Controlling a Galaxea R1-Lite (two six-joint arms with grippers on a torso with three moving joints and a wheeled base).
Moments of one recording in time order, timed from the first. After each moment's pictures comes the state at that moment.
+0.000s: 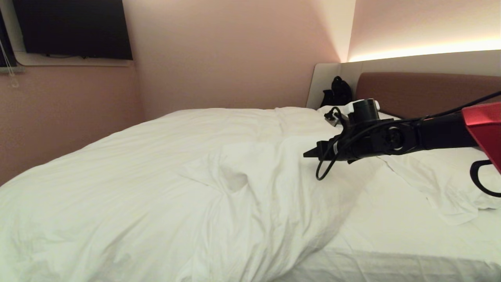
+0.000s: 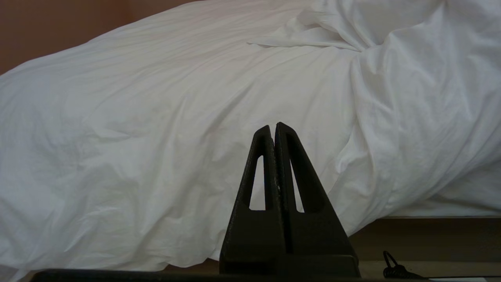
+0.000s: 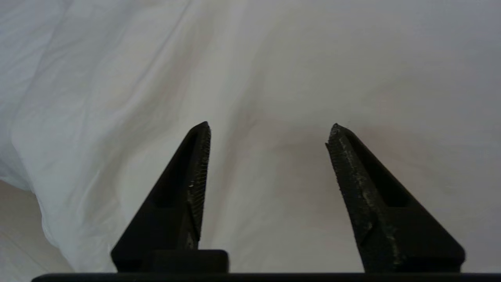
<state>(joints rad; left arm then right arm) 0.00 0.00 -0.02 0.06 -0.04 0.08 0.24 2.14 -1.61 0.08 0.27 0.12</state>
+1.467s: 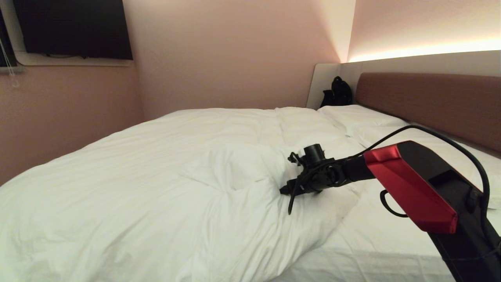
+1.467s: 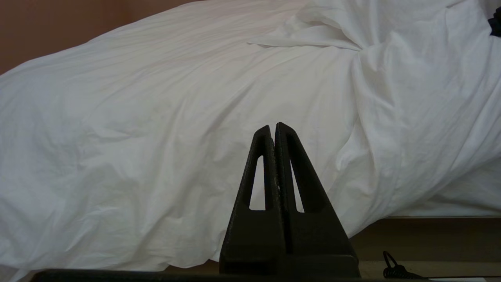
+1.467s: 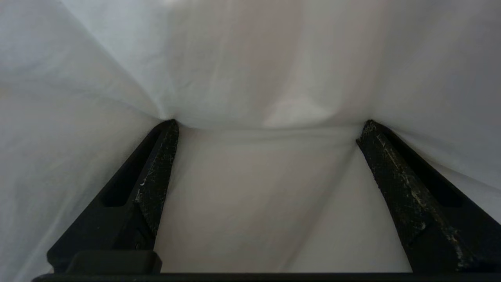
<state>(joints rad) 0.00 0.00 -0.02 0.06 -0.04 0.08 0.34 2.55 -1.81 0.08 0.07 0.03</state>
